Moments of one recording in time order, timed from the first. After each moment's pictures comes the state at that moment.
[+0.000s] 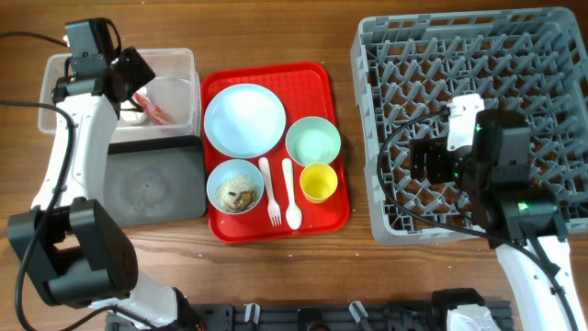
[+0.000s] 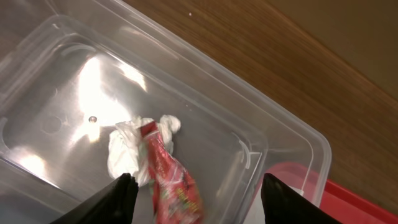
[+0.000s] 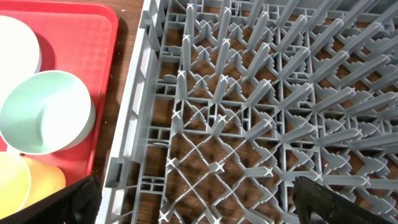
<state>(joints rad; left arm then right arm) 0.17 1.76 1.42 -0.54 -0.06 -0.44 0.08 1.01 0.95 -0.74 -0.01 -0.08</state>
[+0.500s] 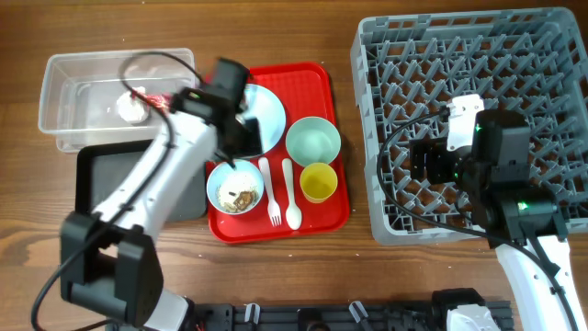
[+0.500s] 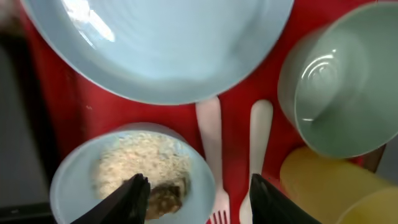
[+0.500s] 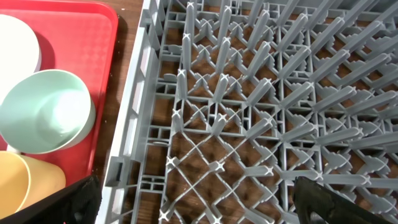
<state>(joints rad) -0.37 1.69 1.29 -0.98 0.08 -0.47 0.08 1.01 0.95 -0.74 -0.01 -0.08</state>
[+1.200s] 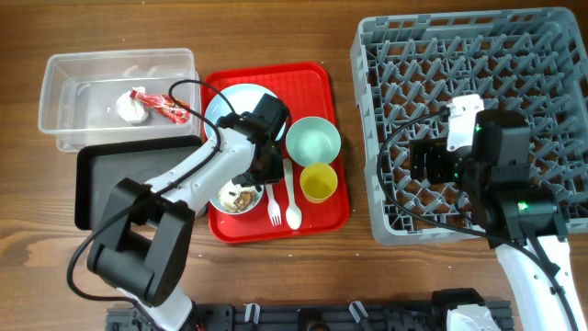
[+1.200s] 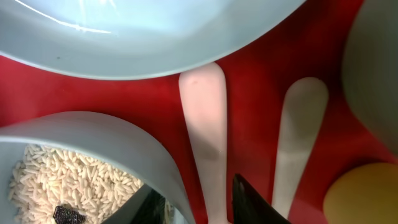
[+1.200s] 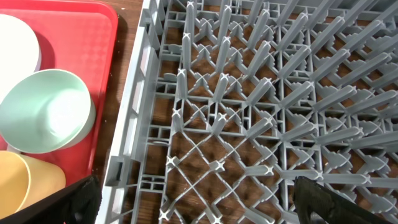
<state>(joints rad) -0.50 1.81 1.16 -0.84 0.01 -0.59 0.08 1.01 0.95 -0.74 -0.01 -0.08</state>
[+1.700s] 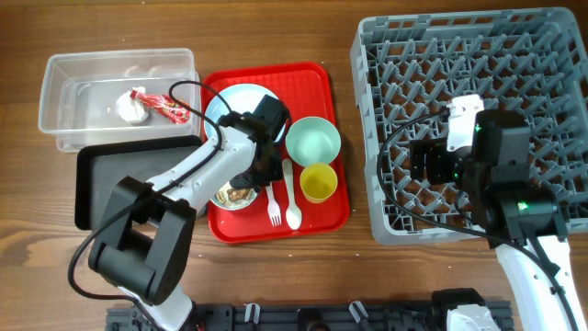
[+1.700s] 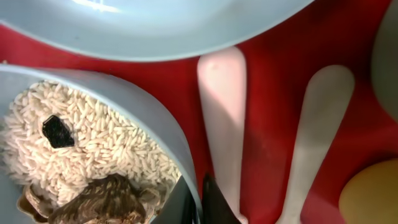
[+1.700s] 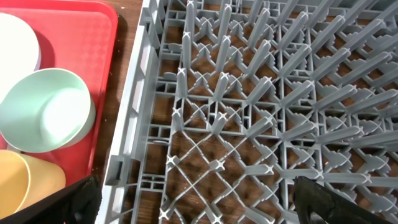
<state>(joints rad) -0.50 1.82 1.18 -0.91 0.00 -0.60 0.08 1.01 0.95 -0.75 -0.01 -0.08</state>
